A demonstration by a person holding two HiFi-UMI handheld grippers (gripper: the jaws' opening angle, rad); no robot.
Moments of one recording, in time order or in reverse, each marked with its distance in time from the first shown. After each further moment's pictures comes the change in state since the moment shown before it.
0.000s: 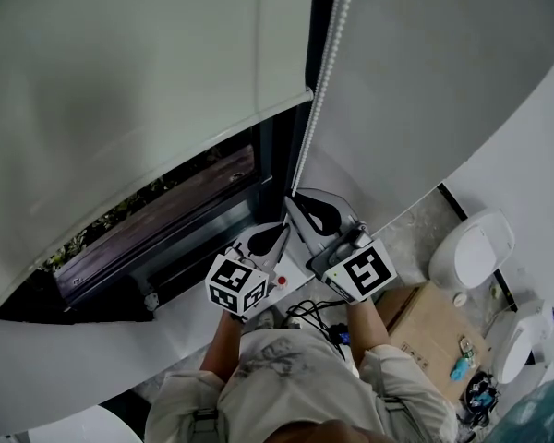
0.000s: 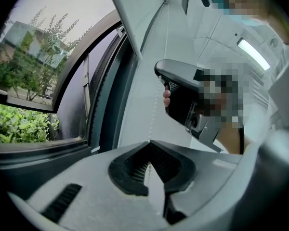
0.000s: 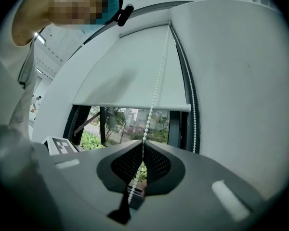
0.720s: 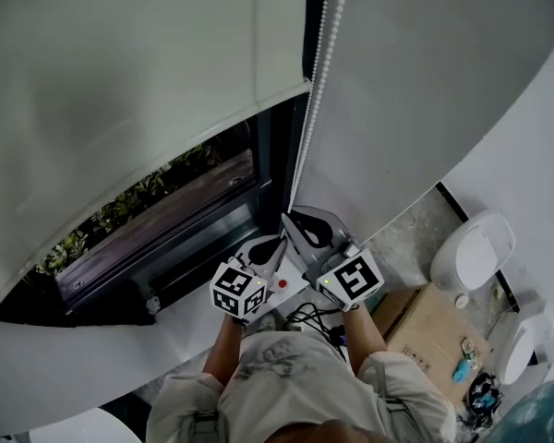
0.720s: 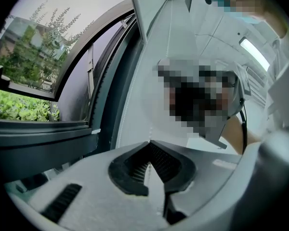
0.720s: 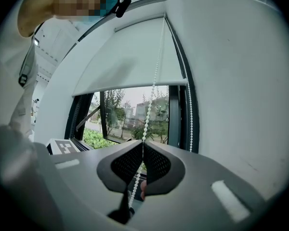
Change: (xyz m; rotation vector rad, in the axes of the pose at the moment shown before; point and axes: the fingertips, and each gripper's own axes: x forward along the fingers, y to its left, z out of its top) left arm 0.003 0.003 -0.046 -0.027 0.046 -0.006; right arm -0.011 0.009 -0.043 0.055 0.074 -0.006
